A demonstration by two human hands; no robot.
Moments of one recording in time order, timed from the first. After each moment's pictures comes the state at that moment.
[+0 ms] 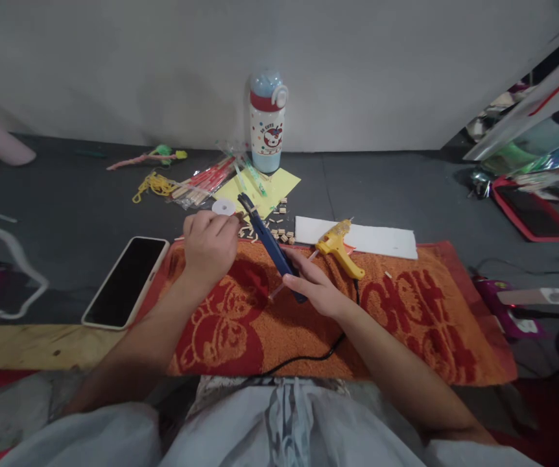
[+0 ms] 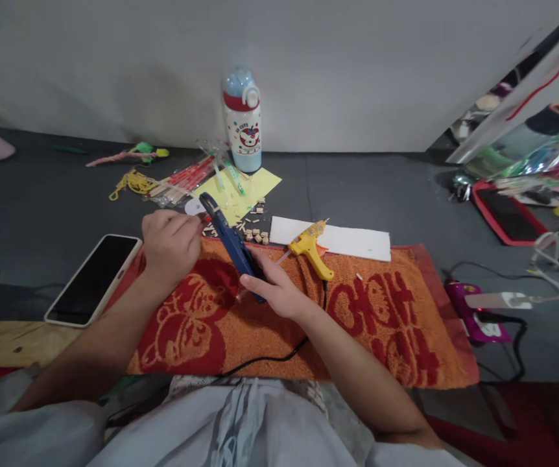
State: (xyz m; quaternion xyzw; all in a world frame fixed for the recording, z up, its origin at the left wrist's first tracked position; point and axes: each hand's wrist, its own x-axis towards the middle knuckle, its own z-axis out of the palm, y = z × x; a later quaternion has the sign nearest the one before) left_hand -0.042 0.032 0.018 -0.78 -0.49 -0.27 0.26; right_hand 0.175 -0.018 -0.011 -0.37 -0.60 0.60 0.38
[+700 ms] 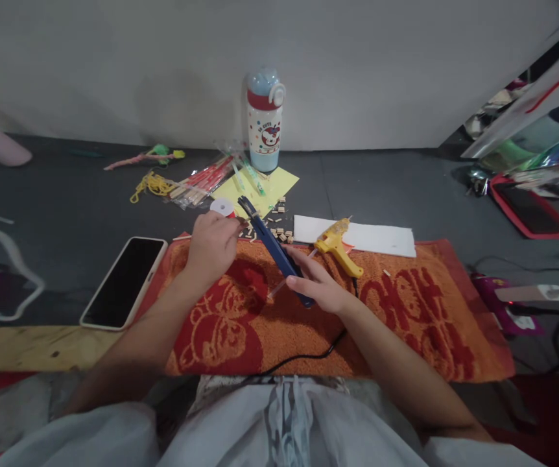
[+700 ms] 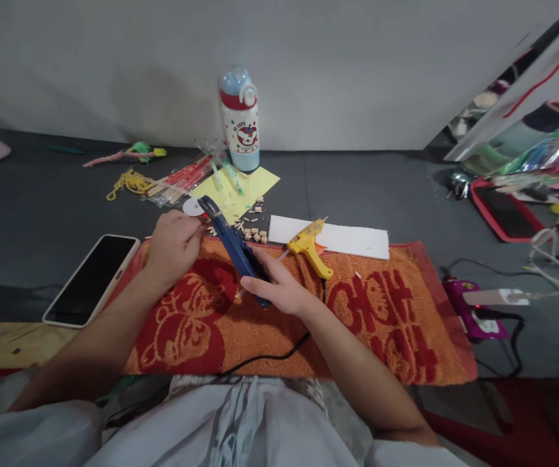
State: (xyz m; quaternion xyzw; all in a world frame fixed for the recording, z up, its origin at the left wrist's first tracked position) left_hand -0.043 0.038 0.018 -0.81 -0.51 -0.27 0.07; right_hand 0.181 -0.017 -0.001 -0.38 -0.58 0.63 0.35
